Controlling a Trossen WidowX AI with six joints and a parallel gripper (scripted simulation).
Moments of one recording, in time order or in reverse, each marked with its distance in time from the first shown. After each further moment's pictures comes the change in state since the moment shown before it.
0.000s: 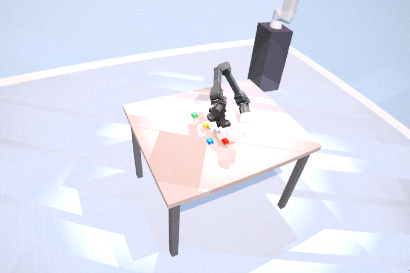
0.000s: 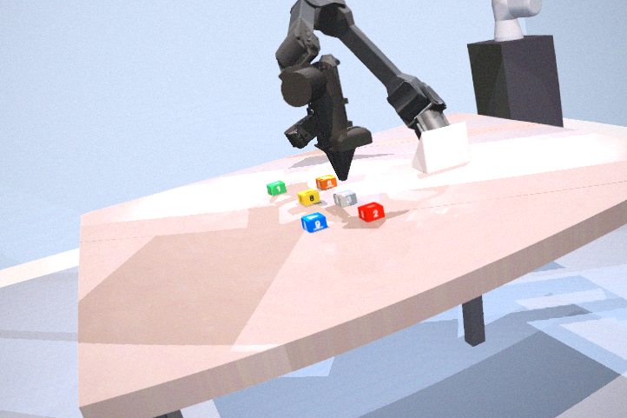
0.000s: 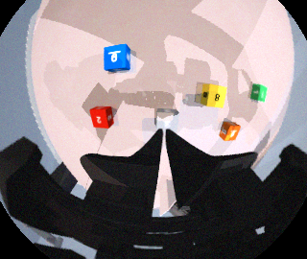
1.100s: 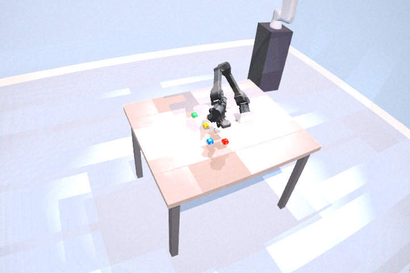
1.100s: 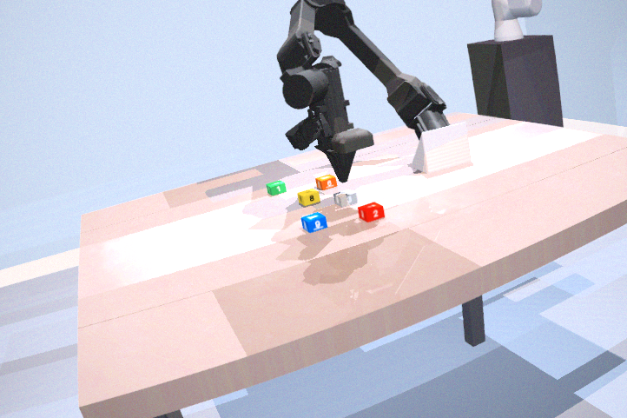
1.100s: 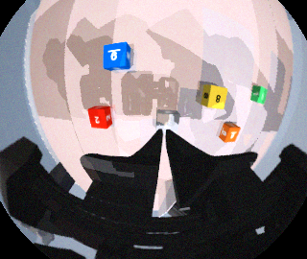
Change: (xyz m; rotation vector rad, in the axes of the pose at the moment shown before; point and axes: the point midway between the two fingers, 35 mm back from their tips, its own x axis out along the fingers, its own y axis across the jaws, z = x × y) arm 0.004 0.000 -0.001 -0.018 -0.004 -0.012
